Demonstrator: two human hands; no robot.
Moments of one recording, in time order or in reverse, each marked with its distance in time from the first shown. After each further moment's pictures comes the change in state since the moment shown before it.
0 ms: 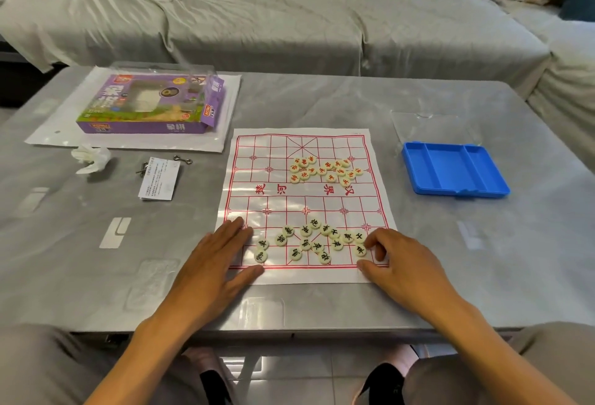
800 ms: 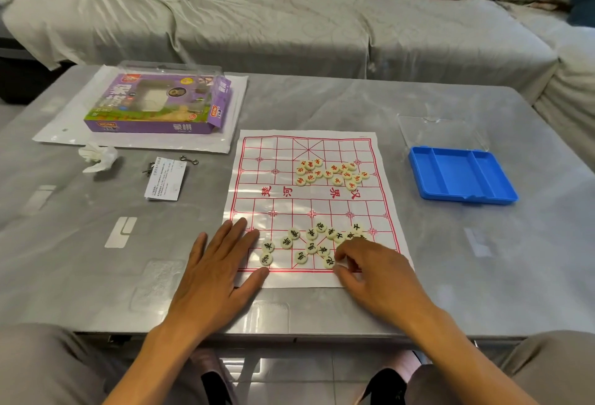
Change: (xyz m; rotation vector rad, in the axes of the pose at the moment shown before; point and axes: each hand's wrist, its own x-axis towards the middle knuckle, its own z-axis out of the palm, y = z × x) left_hand -0.007 0.001 0.010 0.077 0.091 0.015; right_hand 0.003 -0.035 0.016 -0.011 0.018 -0.174
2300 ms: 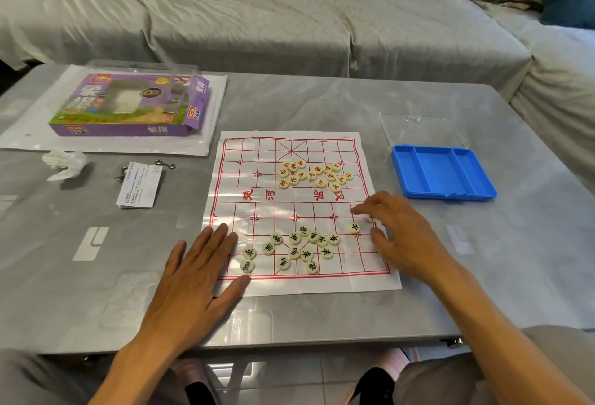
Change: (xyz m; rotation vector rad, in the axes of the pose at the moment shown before) left_hand 0.000 0.001 -0.004 0.051 -0.046 -0.017; right_hand 0.037 0.060 -0.038 -0.045 0.038 0.060
